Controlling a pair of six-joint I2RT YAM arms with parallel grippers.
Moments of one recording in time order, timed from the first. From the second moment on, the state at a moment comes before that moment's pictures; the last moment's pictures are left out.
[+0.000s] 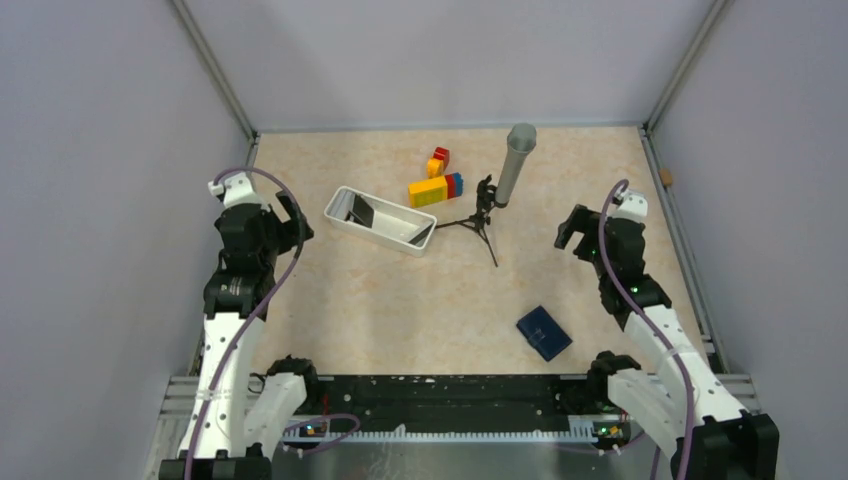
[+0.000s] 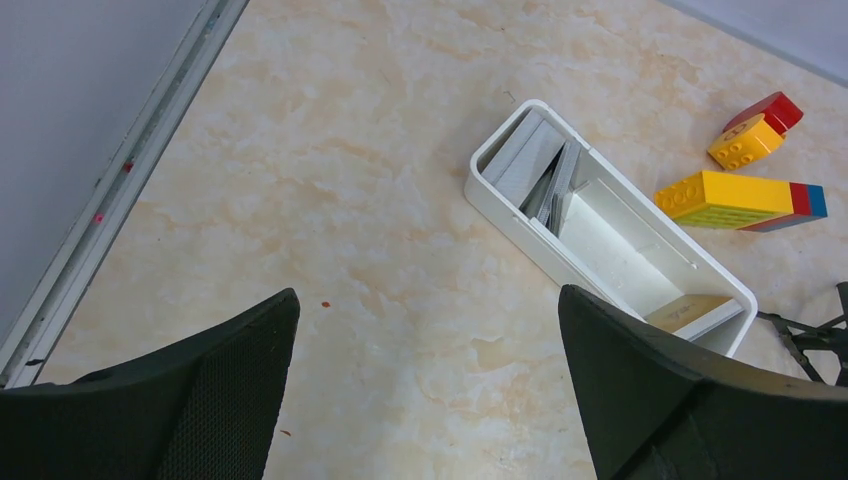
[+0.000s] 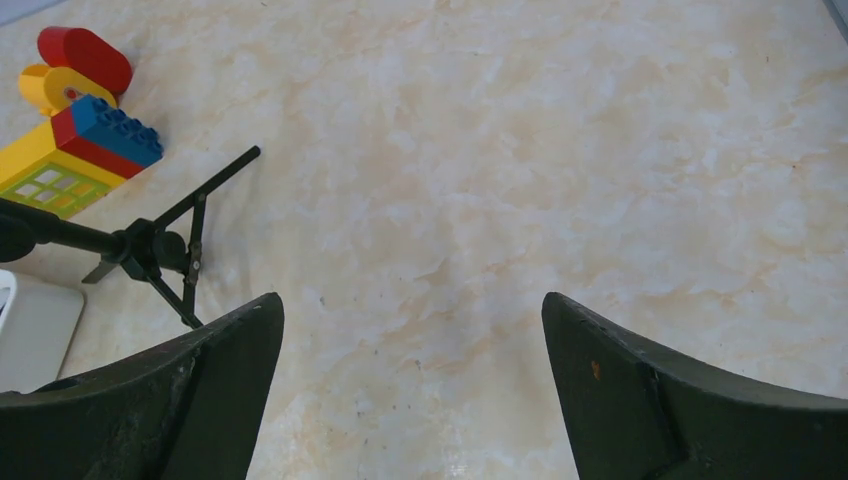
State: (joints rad) left arm 0.02 0.79 0.90 -0.53 -0.18 -0.34; right arm 0.17 0.82 0.53 -0.11 0.22 0.36
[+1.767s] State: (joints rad) left arm -0.05 0.73 0.84 -0.52 -0.07 -0.29; right arm 0.88 1.21 0.65 -0.62 0.07 0.80
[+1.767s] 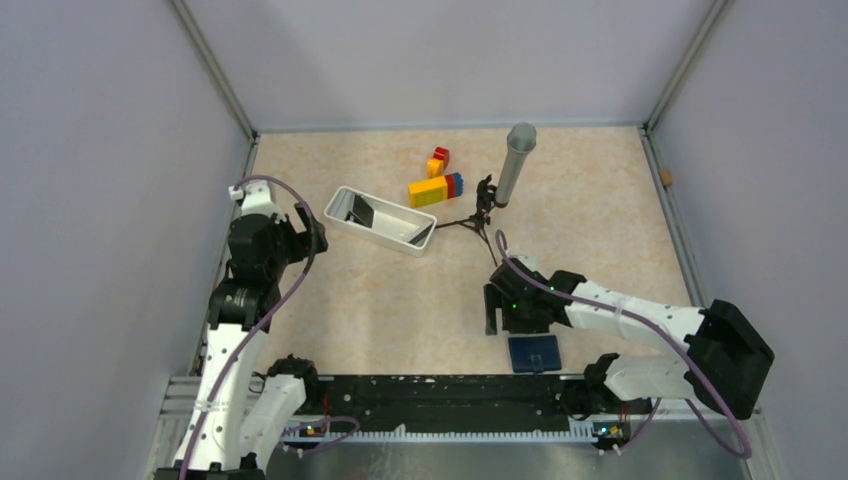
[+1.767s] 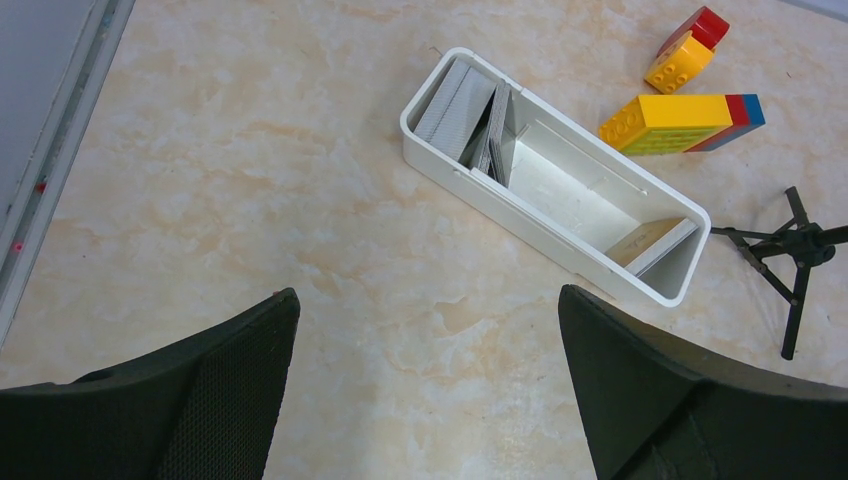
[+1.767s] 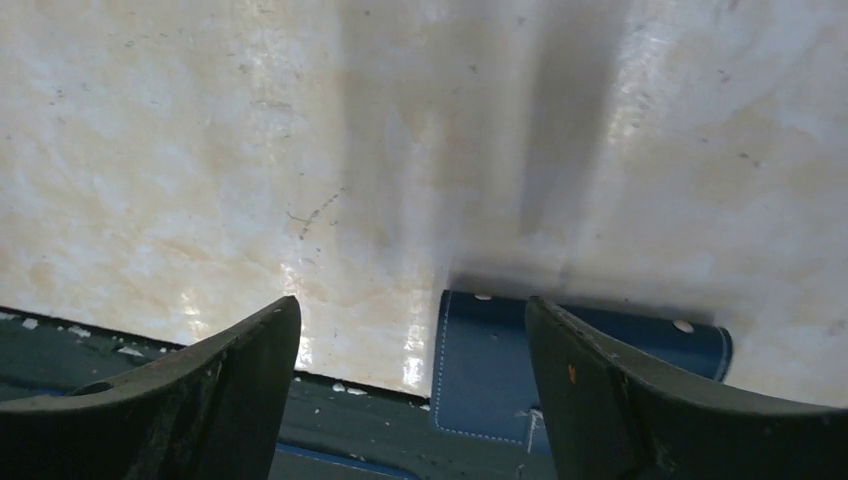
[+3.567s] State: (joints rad) left arm -0.05 0.72 0.83 -0.52 -0.04 -0.29; right arm 1.20 1.44 0.78 -0.99 0.41 1.05
